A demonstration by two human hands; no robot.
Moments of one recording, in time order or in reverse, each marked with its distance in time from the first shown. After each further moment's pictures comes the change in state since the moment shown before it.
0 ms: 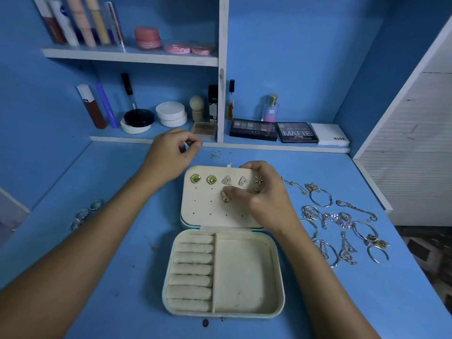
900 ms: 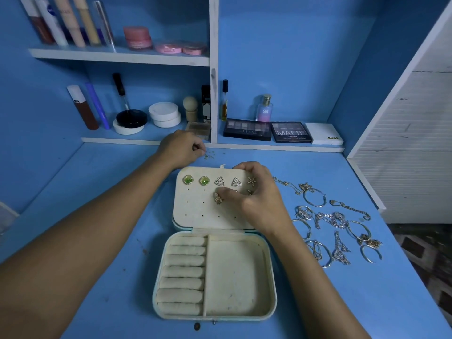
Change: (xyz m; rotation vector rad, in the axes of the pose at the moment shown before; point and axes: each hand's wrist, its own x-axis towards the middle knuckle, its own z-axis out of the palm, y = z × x) left_hand 0.049 -0.022 0.039 0.333 -0.349 -0.070; right_hand 0.002 0.003 -0.001 -0.048 0.002 -0.029
